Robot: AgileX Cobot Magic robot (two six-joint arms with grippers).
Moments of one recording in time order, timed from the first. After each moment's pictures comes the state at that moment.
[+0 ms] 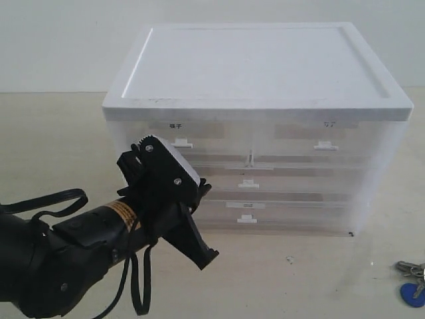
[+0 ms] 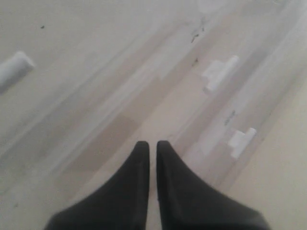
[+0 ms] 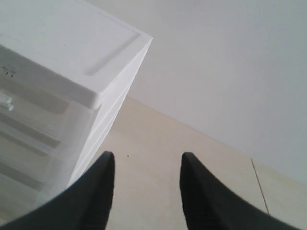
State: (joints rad) left arm -0.86 1.80 -0.57 -0.34 -0.74 0.55; right arm 1.06 0.29 -0.28 -1.33 0.95 0.95
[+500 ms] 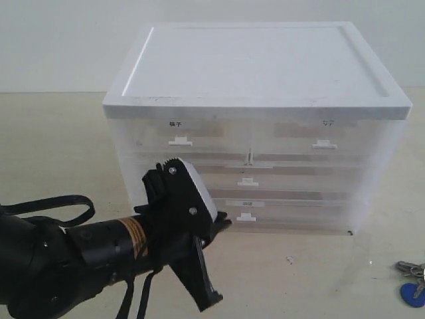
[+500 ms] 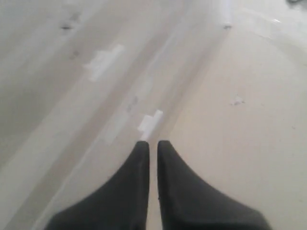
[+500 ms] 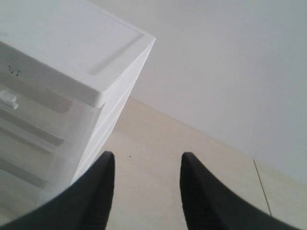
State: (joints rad) left arm -0.86 1.80 -0.57 -0.02 -0.61 0.39; right arm 1.06 0.29 -0.28 -1.33 0.94 0.95
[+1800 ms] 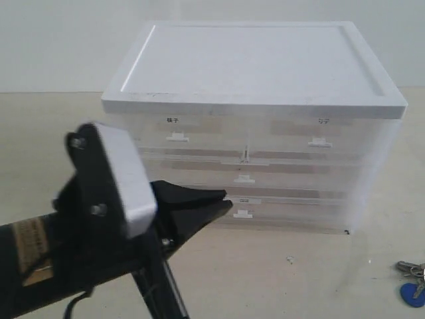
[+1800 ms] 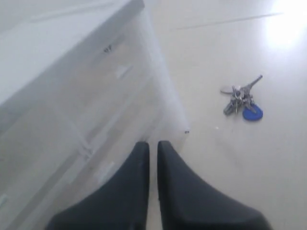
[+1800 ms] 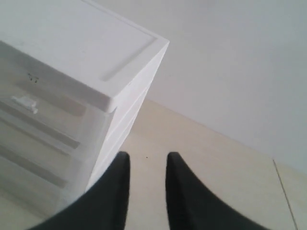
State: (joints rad) left arm -1.02 1.30 -0.43 -0.11 -0.53 0.41; right arm 1.06 0.29 -0.35 -1.21 0.92 0.88
